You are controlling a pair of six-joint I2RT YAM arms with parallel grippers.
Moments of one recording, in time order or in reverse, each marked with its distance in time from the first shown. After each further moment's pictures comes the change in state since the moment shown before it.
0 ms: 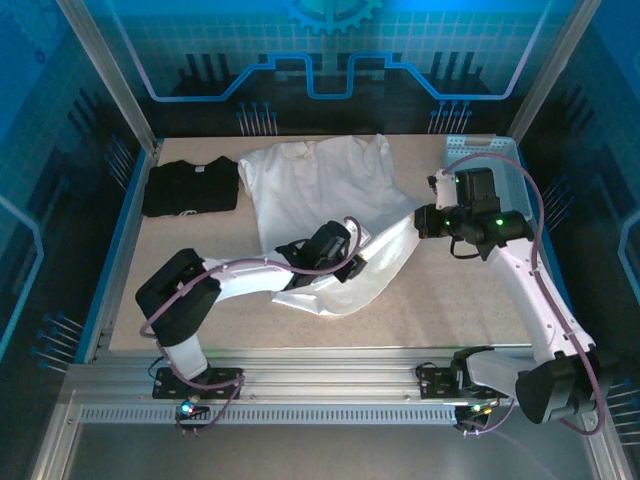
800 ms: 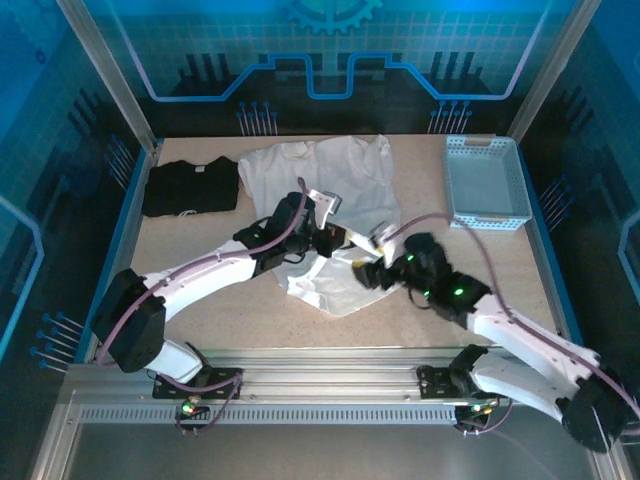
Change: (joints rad) left arm 0.142 -0.263 0.044 -0.164 0.275 -0.356; right arm 0.568 -0.172 -0.584 0.716 0.187 -0.124
